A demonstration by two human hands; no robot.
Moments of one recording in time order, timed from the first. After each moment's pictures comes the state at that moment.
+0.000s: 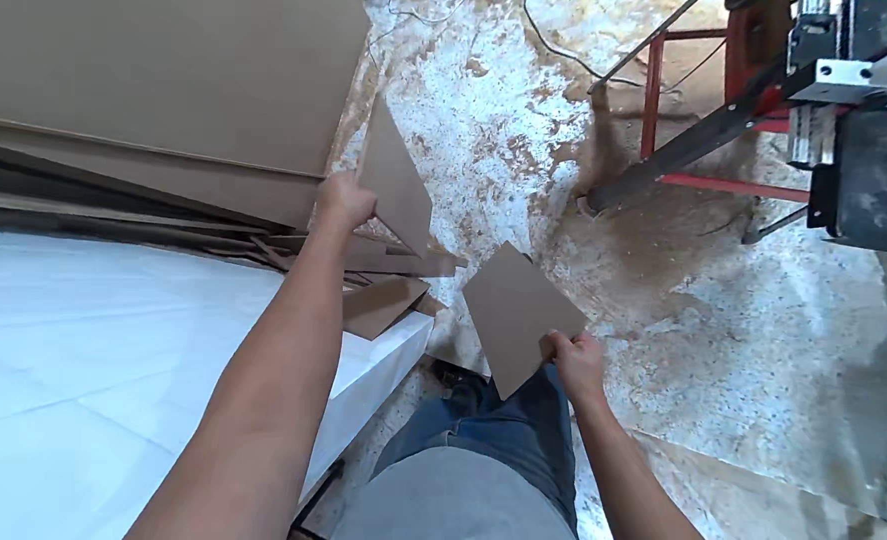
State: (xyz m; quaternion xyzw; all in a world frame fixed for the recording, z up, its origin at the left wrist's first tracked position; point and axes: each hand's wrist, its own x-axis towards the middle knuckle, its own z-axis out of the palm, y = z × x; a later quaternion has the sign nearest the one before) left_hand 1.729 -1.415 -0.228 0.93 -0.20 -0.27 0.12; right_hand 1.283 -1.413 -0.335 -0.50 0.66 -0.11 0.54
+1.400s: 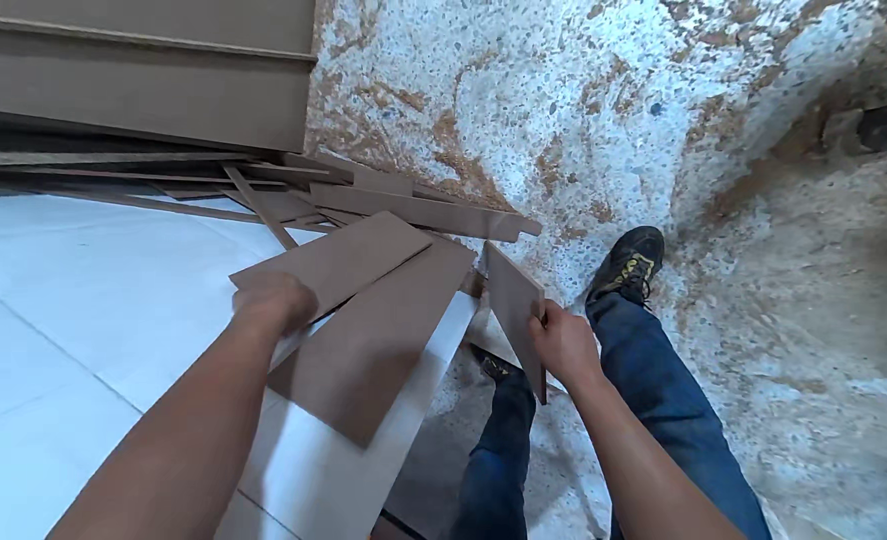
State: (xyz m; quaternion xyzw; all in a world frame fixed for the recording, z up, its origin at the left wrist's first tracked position) left_hand 1.869 -1.260 -0.546 0.79 -0.02 -0.41 -0.46; right_hand 1.503 -1.445 -0.651 -0.70 0.46 0.29 0.46
